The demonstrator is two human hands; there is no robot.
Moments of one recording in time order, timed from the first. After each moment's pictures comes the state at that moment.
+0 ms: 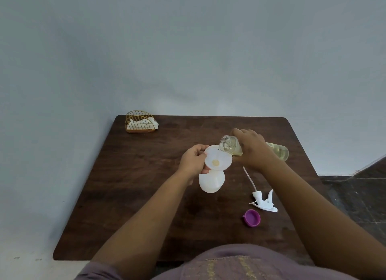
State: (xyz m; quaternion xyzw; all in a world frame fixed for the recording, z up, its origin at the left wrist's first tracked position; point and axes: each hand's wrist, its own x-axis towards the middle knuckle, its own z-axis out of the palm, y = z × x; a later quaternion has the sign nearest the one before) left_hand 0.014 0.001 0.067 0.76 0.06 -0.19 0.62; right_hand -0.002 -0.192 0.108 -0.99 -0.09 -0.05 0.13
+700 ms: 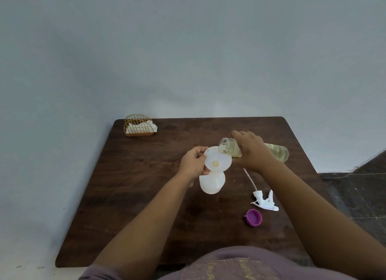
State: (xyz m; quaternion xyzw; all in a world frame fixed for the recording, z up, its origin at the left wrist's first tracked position) left_hand 0.012 0.003 0.069 0.76 0.05 -0.18 0.62; right_hand -0.007 -0.187 0.109 -0.99 -0.07 -0.05 0.12
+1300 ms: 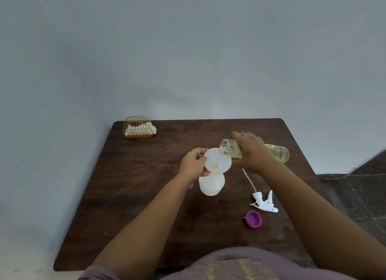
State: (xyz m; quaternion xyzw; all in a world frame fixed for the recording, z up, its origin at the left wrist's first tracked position) left_hand 0.013 0.003 0.071 0.76 0.05 -0.19 0.62; right_hand -0.012 -0.184 0.122 -0.99 -0.07 -0.04 0.11
